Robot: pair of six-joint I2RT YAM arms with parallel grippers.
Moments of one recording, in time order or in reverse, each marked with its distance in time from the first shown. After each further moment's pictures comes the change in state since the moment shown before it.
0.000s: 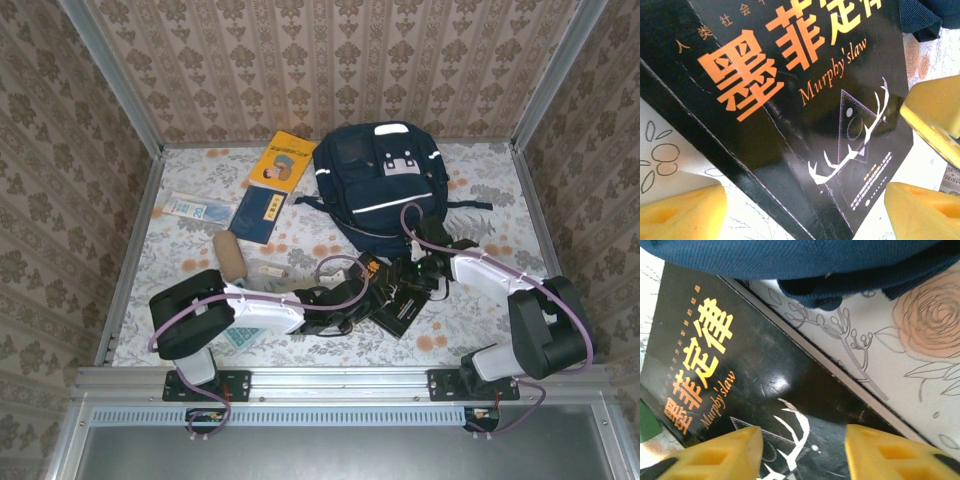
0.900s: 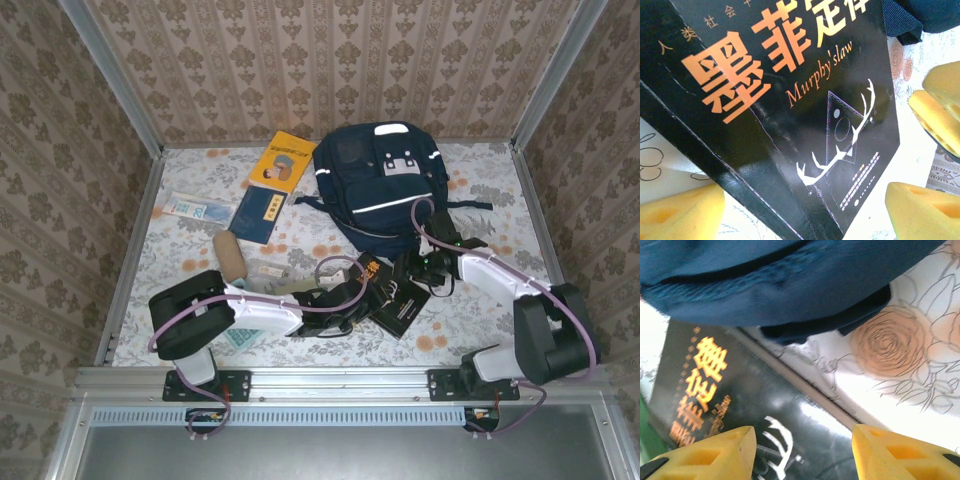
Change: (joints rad) left arm 0.000 -0.004 -0.033 0.078 -0.017 0.001; right arm -0.070 -0.014 0.010 0.012 0.047 0.019
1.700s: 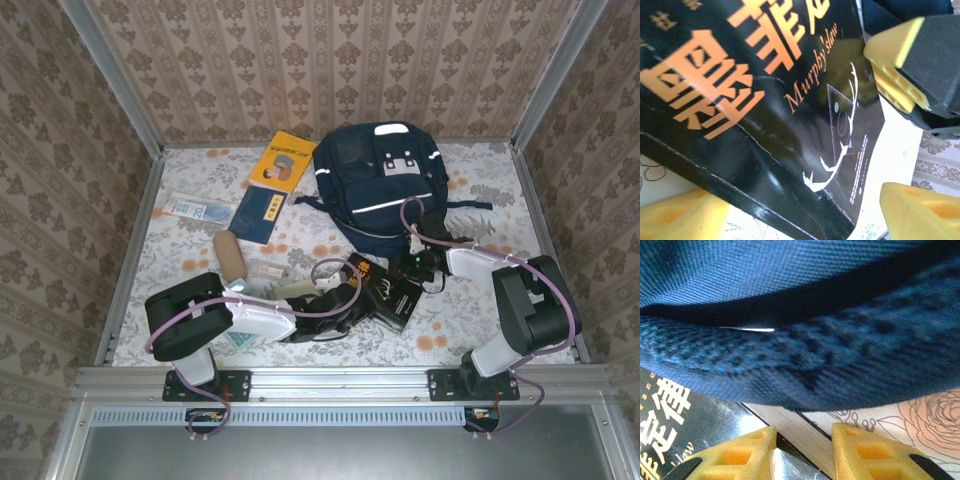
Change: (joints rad) left arm -0.003 -0.021 -0.098 0.170 -0.011 0.036; right arm 0.026 0.153 -0.003 0.184 -0.094 -0.016
